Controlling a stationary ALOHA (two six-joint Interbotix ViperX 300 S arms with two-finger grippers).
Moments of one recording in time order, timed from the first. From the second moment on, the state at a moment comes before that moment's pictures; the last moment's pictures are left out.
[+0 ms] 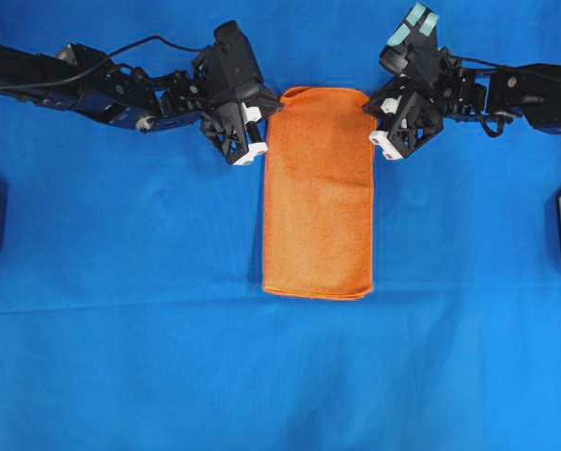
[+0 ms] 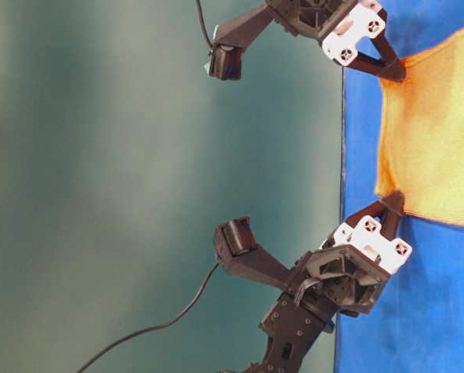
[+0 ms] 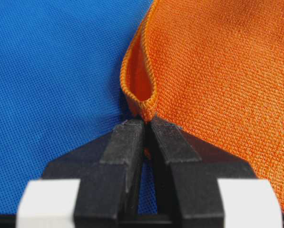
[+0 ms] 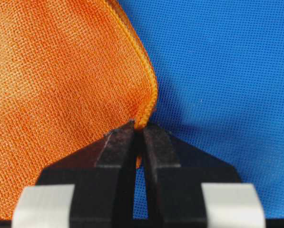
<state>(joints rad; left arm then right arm) 0.36 0.37 0.60 -0.02 -0.37 0.08 -0.50 0.10 0.87 -0.38 -0.17 0.50</state>
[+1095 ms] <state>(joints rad) 0.27 0.13 0.70 -0.03 -0.31 0.12 -0.39 -0.12 0.86 -0.38 0.00 0.48</state>
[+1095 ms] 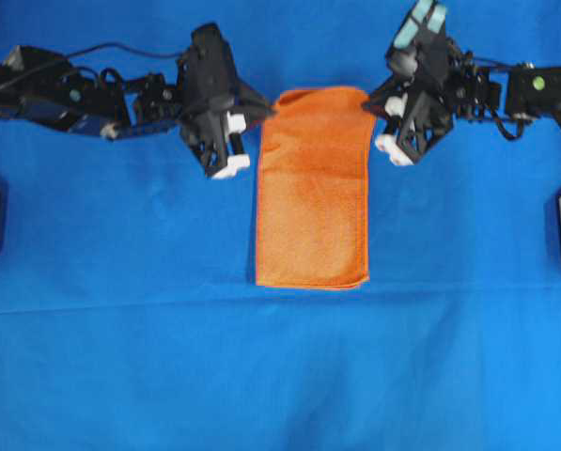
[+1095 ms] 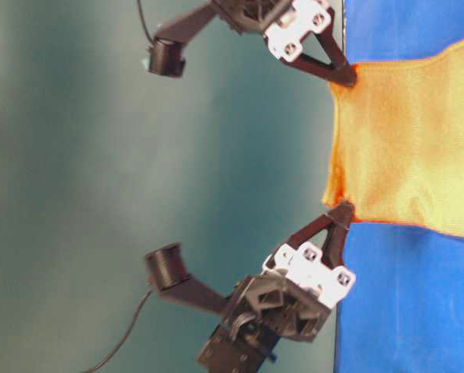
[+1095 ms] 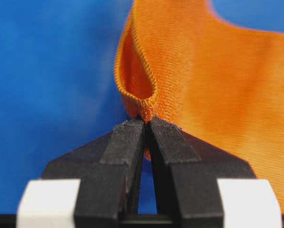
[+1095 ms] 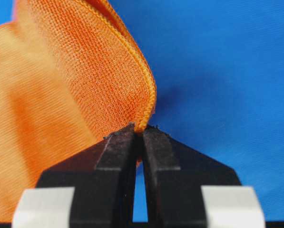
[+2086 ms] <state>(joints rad) -0.09 0.15 0.76 -0.03 -0.24 0.04 0.03 -0.07 0.93 -0.19 -0.02 0.49</state>
